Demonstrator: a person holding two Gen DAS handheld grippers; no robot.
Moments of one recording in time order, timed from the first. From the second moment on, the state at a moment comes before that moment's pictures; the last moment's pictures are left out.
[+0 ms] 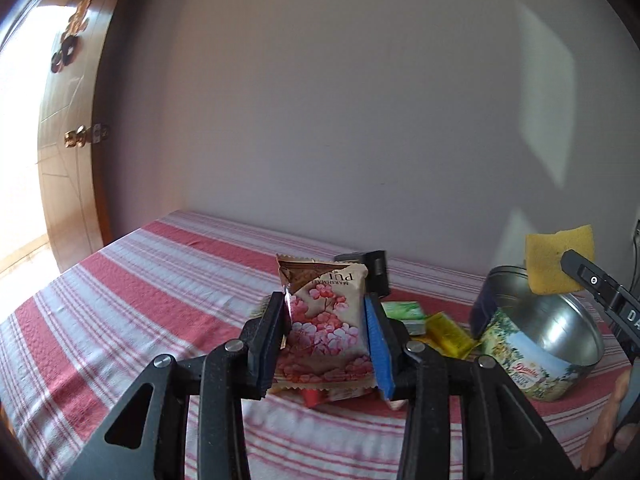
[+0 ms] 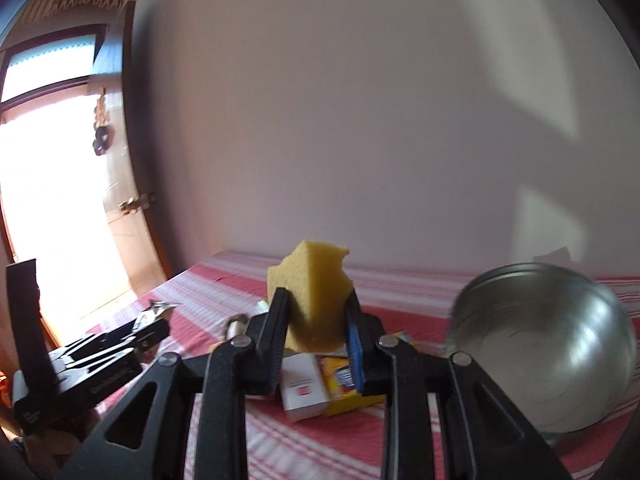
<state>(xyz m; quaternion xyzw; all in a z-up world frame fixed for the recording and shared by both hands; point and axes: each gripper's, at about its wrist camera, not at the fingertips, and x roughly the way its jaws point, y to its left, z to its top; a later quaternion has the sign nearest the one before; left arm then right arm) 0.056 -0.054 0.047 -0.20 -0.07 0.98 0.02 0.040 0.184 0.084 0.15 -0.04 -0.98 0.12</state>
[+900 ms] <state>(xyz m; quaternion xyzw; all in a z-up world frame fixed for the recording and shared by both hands) -0.015 0.176 0.020 -0.27 0.02 0.95 0.18 -0.007 0.366 0.024 0.31 -0.09 -0.94 -0.08</state>
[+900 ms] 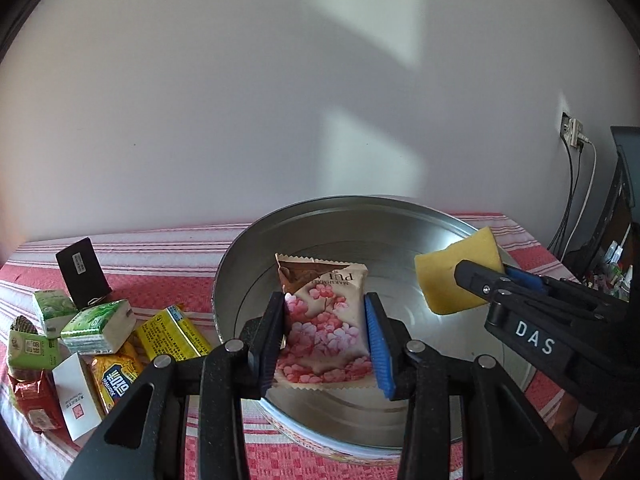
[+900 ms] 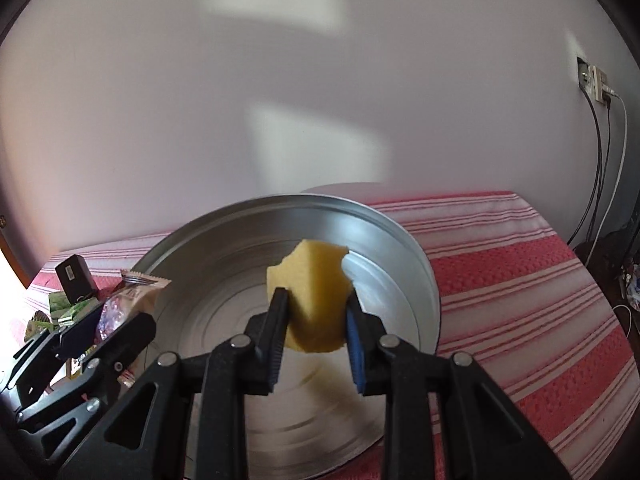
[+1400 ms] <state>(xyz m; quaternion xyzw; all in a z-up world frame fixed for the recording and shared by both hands) 0.003 0.159 0.023 -0.23 0.06 0.96 0.14 0.020 0.384 0.042 0.20 -0.16 -0.96 -0.12</state>
